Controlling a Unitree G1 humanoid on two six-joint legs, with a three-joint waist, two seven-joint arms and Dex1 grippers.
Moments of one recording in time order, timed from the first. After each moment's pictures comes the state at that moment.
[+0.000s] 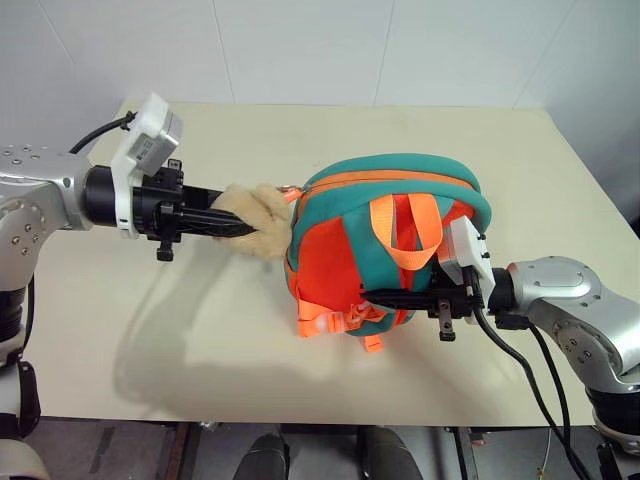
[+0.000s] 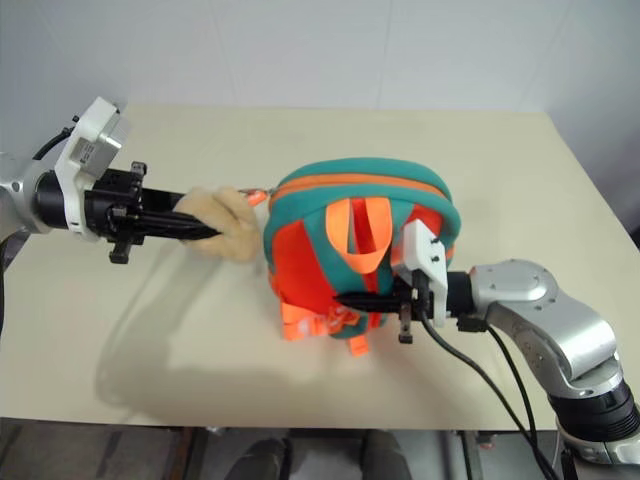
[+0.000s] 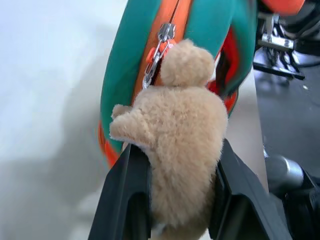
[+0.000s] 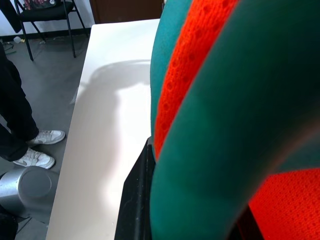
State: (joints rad) left arm -0.87 1.07 -0.02 -0.05 -0.73 0.88 -1.23; right arm -0.44 -0.79 0.02 -0.52 0.72 0.68 0.99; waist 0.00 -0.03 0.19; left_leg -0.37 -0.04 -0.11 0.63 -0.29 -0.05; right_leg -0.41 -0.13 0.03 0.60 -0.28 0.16
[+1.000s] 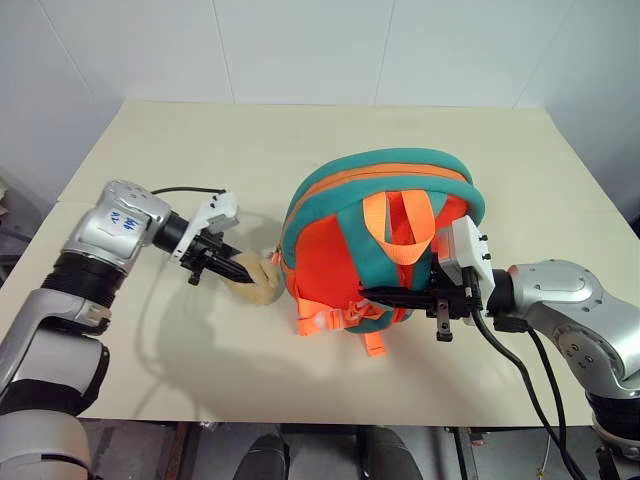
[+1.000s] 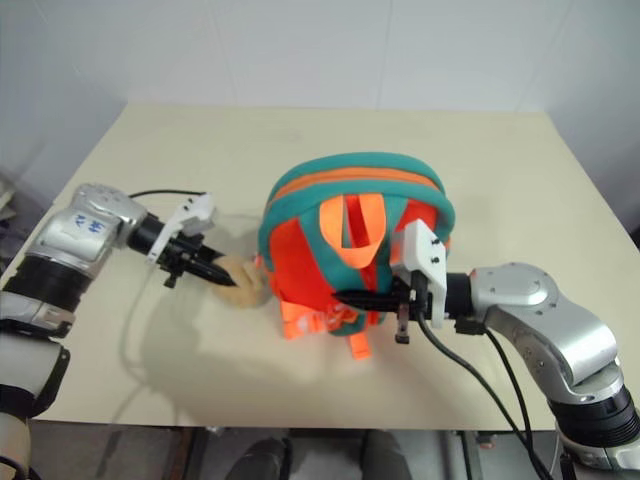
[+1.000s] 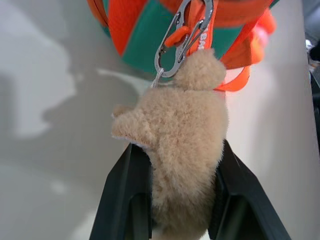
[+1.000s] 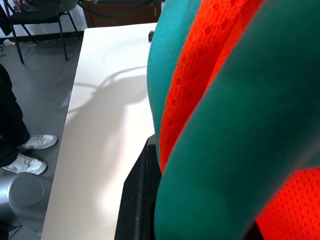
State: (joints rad) left arm -1.03 0.82 -0.47 0.55 -0.21 0.44 -1.50; right arm -0.42 -0.78 0.01 -0.54 0.73 0.68 0.94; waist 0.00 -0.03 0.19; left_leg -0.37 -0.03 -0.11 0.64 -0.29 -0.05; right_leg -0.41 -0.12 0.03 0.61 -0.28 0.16
